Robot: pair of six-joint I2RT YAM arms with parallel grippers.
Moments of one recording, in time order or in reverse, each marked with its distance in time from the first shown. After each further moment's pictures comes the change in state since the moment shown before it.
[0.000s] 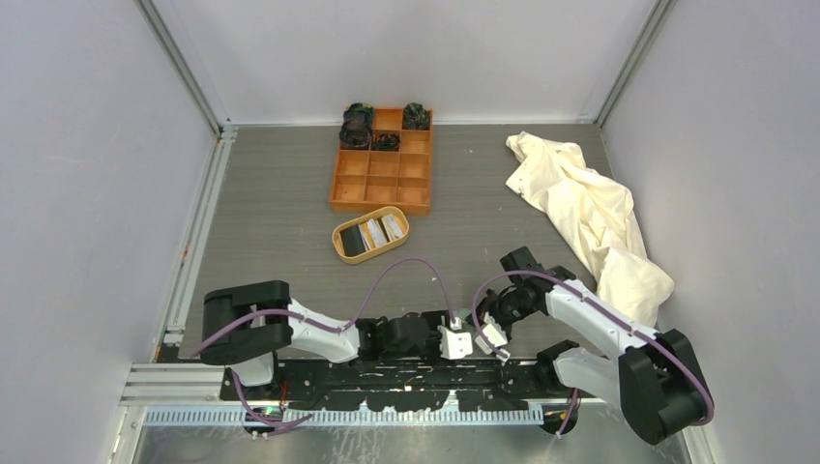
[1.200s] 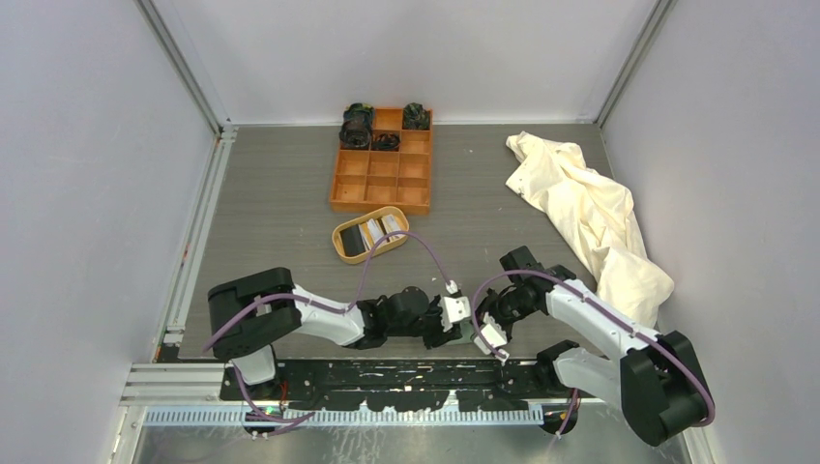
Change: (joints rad) left arm 0.146 0.045 0.052 0.004 0.251 -0.268; right arm 0.004 -0.007 0.010 -0.025 0.038 0.002
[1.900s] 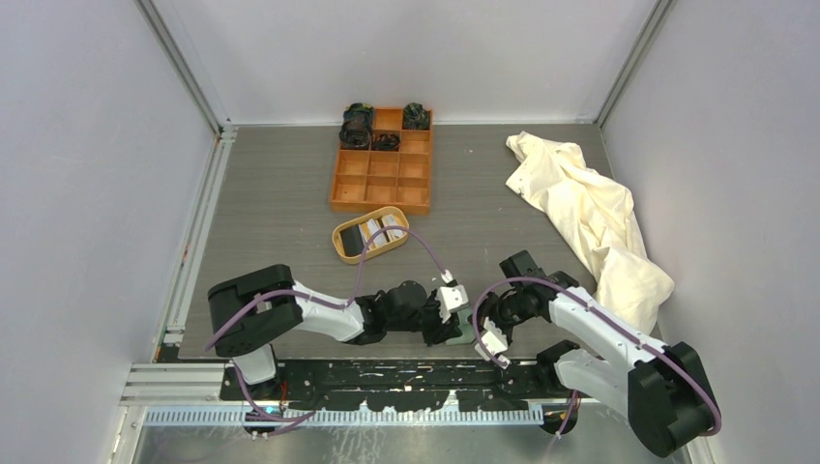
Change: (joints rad) left arm 0.038 0.005 0.001 0.011 0.044 -0.133; right arm 0.027 -0.050 -0.042 0.027 0.045 -0.002
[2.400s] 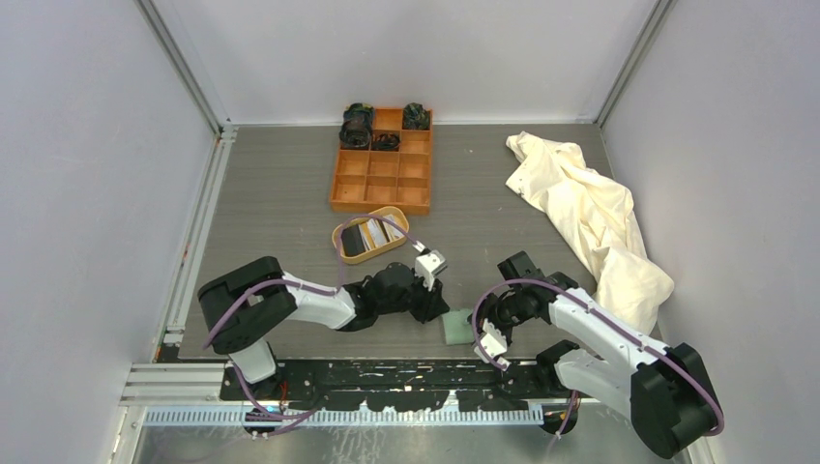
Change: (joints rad) left arm 0.115 -0.031 -0.026 -0.003 -0.046 -0.278; right arm 0.031 -0.013 -0.002 0.005 0.035 0.000
